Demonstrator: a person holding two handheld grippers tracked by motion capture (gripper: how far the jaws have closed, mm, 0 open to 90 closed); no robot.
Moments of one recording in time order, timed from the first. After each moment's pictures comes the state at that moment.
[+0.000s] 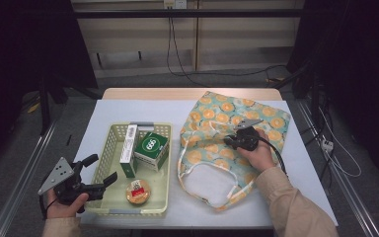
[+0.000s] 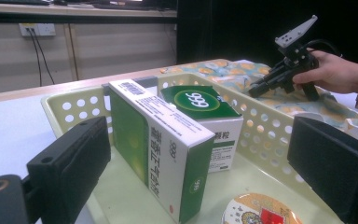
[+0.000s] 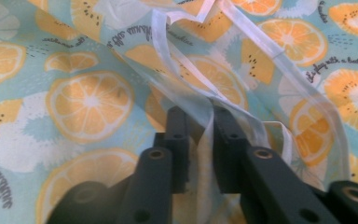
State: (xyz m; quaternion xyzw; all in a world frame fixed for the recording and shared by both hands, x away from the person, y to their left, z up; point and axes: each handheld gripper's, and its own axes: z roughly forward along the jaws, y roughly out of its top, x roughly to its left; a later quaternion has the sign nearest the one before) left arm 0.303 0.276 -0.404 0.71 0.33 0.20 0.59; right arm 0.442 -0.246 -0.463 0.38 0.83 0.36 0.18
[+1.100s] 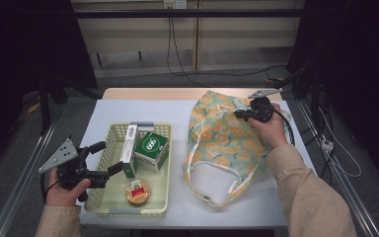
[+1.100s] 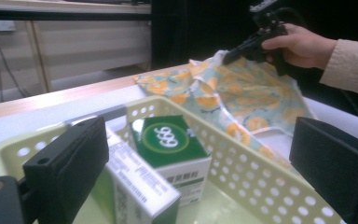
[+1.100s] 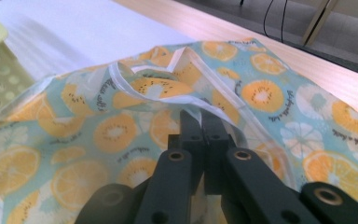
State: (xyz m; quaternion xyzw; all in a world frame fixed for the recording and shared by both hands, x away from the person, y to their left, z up) left arm 0.324 0.250 -0.357 0.73 0.29 0.14 0.60; right arm 0.476 -0.274 -0.378 0.43 0.79 0.40 0.18
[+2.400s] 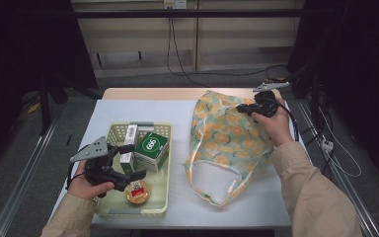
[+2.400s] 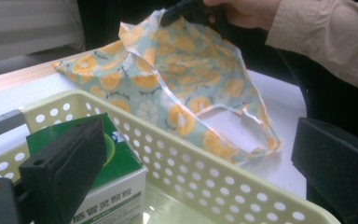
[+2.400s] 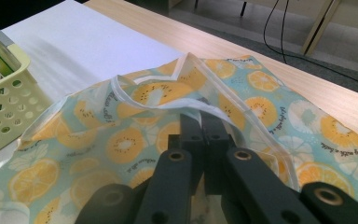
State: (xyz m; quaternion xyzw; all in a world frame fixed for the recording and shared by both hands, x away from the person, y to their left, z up) left arm 0.340 0.204 -0.365 0.78 0.21 0.04 0.59; right arm 0.473 -0.280 -0.356 0.43 0.78 0.42 0.18
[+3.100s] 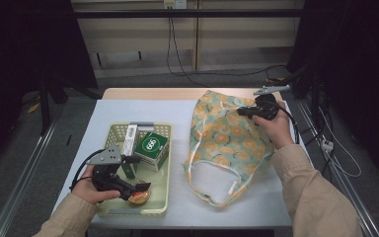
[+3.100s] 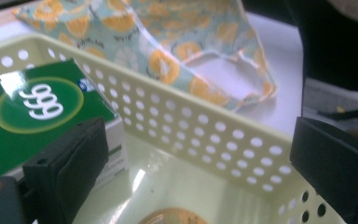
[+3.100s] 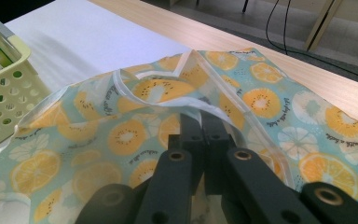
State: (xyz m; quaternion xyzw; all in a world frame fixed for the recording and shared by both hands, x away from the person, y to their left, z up) left arm 0.338 0.191 -0.383 0.85 0.18 0.02 0.50; right arm 0.468 -0.282 -0.364 0.43 0.78 0.42 0.17
